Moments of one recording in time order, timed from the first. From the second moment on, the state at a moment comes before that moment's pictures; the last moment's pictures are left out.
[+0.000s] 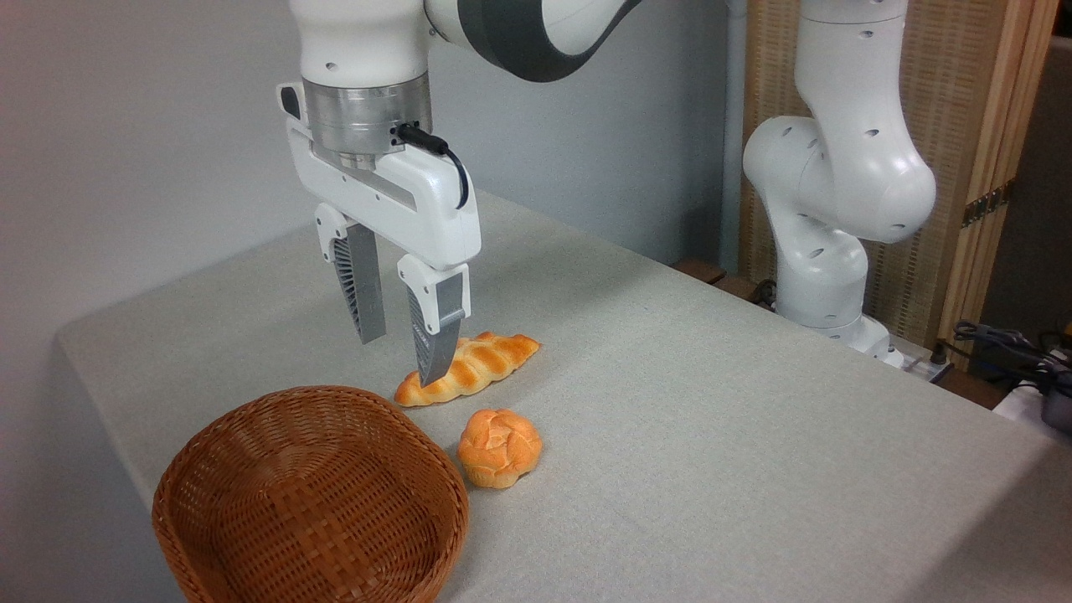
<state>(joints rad) -0.18 -0.01 0.13 -1.77 -0.08 1.86 0.68</state>
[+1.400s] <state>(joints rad) -0.18 -0.01 0.13 -1.77 -0.08 1.86 0.68</state>
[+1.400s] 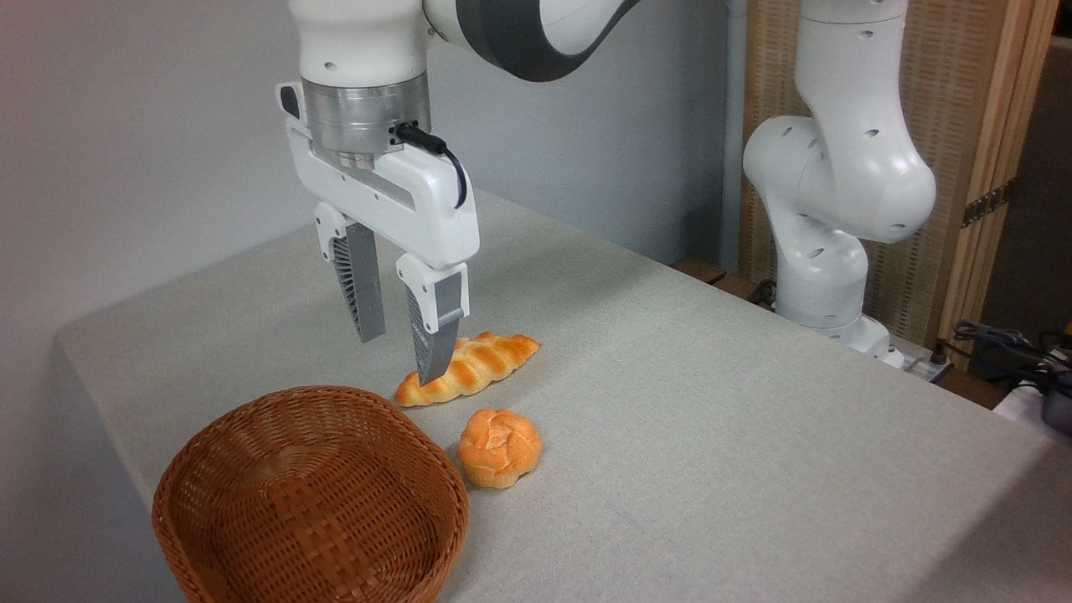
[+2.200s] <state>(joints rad) -0.18 0.01 0.13 -1.82 -0.08 1.79 0.68</state>
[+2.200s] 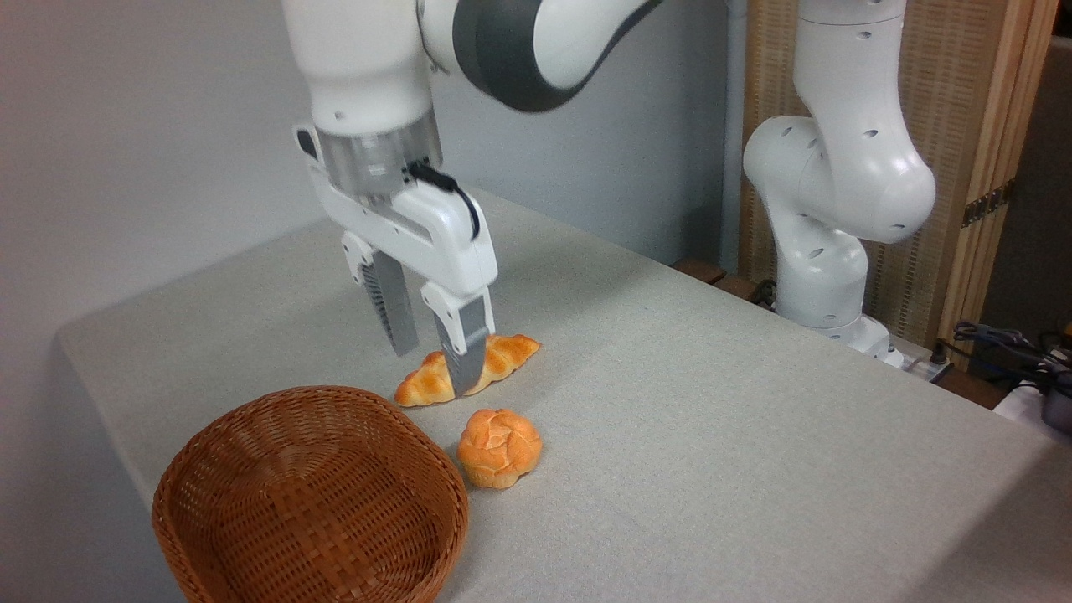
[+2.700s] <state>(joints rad) -0.18 0.01 0.13 -2.03 -0.08 1.95 0.73</state>
